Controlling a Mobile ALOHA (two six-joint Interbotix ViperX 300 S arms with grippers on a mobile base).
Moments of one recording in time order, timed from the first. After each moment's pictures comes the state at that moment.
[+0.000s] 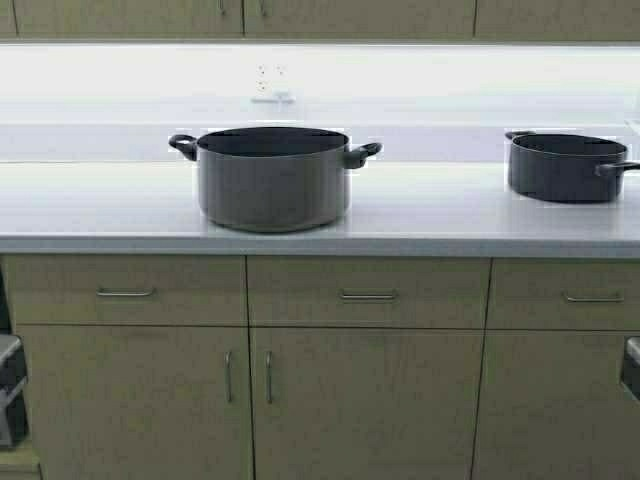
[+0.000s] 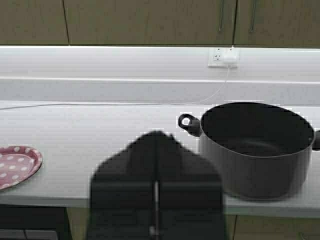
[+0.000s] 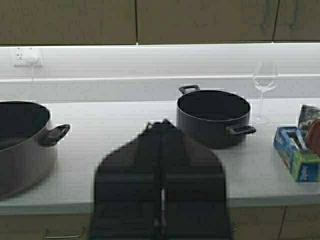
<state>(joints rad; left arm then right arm) 0.00 -0.96 1.17 0.00 -0.29 0.00 0.00 -0.96 1.17 0.00 -0.29 0.00</state>
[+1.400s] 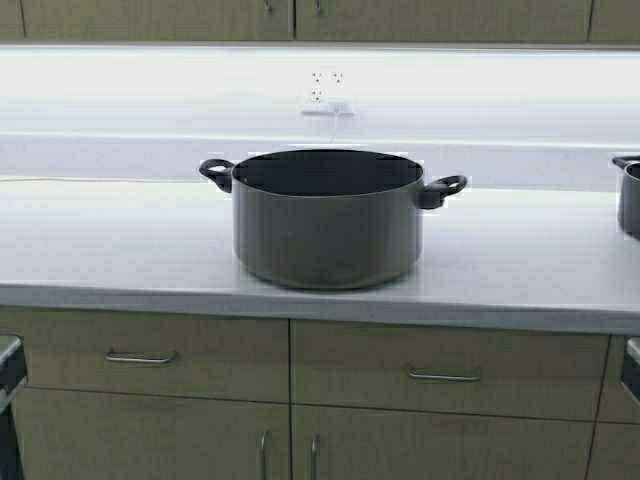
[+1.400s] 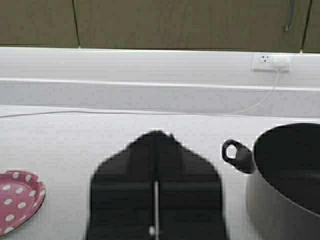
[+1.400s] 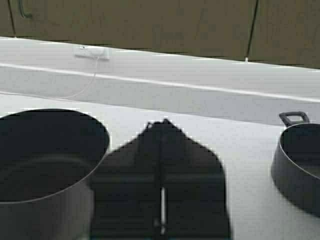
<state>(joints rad) -0.02 -1.01 1.24 0.00 -0.29 0.00 0.11 -0.92 1.18 -0.12 -0.28 0.06</state>
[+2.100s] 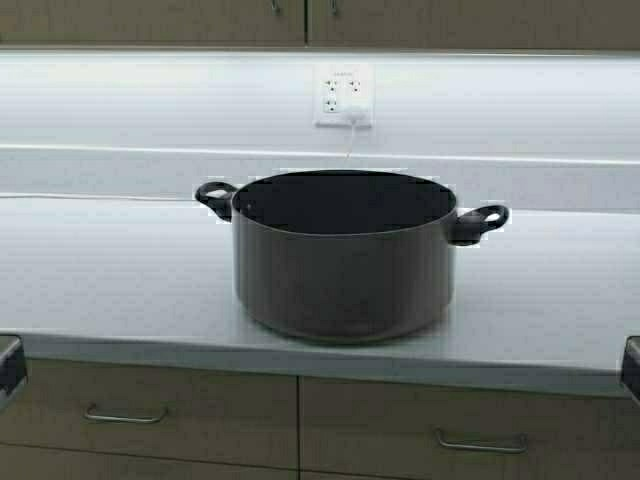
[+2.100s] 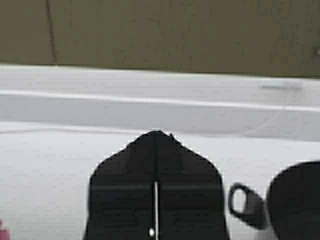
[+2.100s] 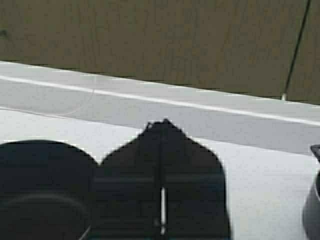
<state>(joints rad) -0.10 -1.00 1.23 0.00 -0.31 -0.01 0.13 -0.92 1.18 -0.12 -0.27 0.06</state>
